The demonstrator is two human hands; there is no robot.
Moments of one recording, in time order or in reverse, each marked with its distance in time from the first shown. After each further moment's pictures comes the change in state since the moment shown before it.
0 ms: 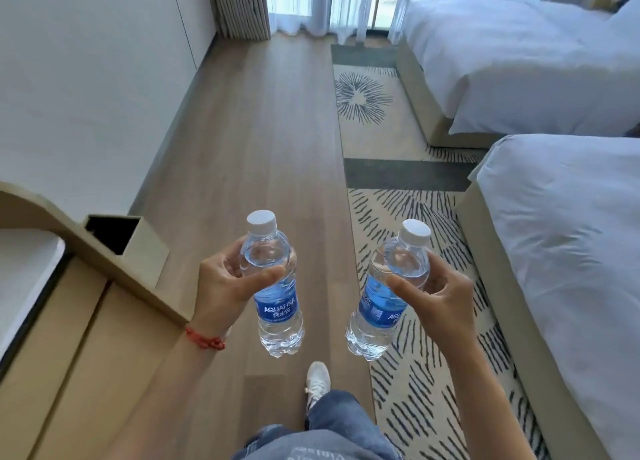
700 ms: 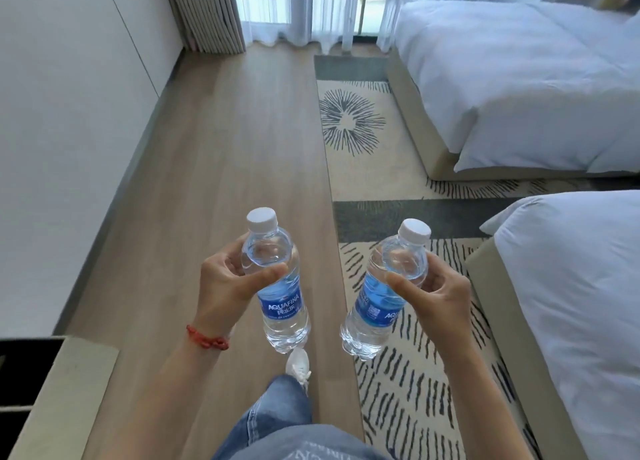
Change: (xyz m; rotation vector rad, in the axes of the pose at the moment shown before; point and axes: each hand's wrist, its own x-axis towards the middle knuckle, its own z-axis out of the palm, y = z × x) left_hand 0.453 -0.023 0.092 0.020 -0.039 0.002; right_hand 0.443 0.078 -0.005 0.042 0.061 0.029
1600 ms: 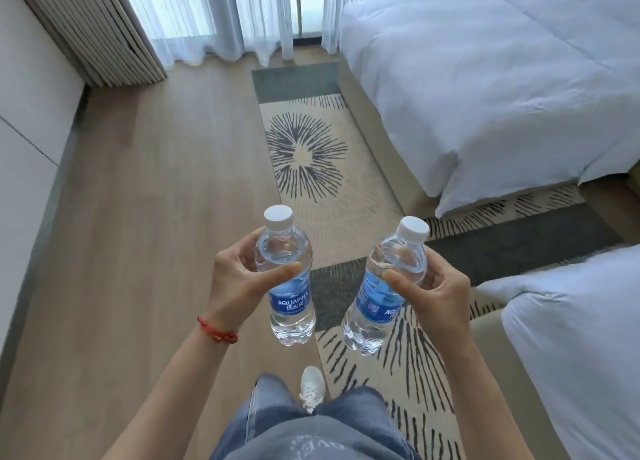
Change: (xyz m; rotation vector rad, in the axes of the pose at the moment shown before) left_hand 0.526 -0.014 0.190 0.055 -0.244 -0.029; right_hand 0.498 0.067 -0.065 0.010 0.181 0.056
